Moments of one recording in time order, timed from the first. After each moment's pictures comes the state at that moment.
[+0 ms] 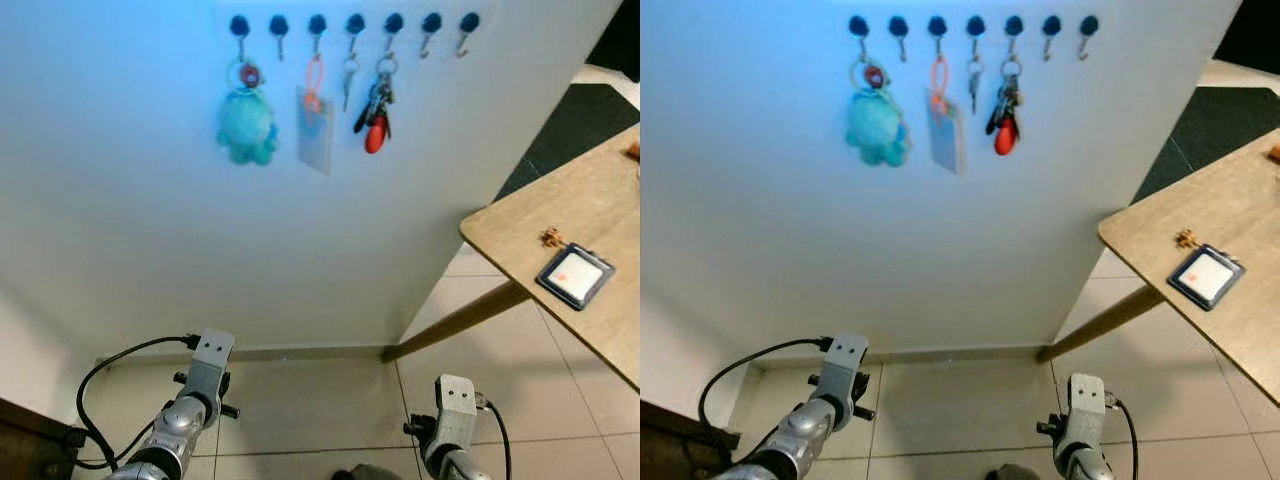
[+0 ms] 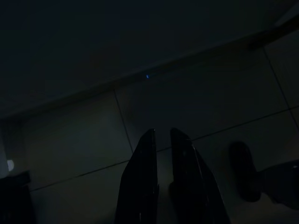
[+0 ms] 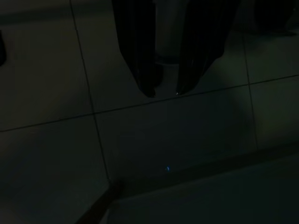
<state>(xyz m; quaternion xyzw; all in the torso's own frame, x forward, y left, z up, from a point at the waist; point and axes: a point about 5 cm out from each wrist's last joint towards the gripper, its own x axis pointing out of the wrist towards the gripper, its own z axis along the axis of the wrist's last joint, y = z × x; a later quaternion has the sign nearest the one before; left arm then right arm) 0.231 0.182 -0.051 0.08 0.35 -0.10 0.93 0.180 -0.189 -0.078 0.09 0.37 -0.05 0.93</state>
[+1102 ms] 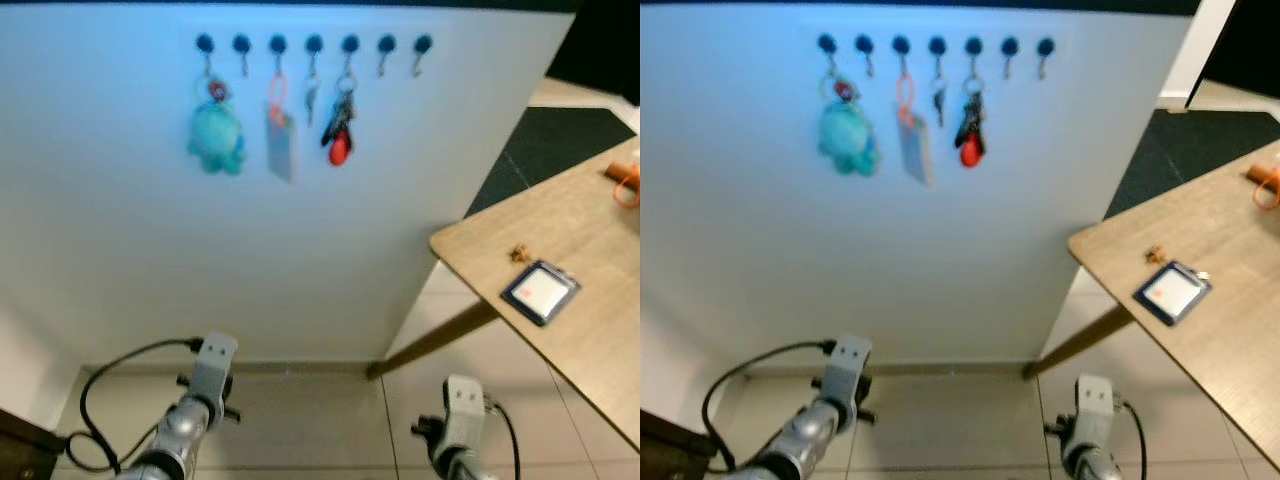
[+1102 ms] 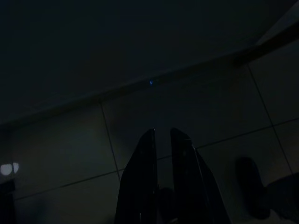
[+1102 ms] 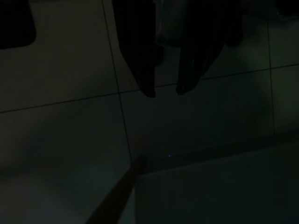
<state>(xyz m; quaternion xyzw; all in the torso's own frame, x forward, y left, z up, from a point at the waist) 0.231 0.177 -0.052 0.08 0.35 -0.10 0.93 0.183 -0.194 -0.076 0.08 0.36 -0.05 0.93</state>
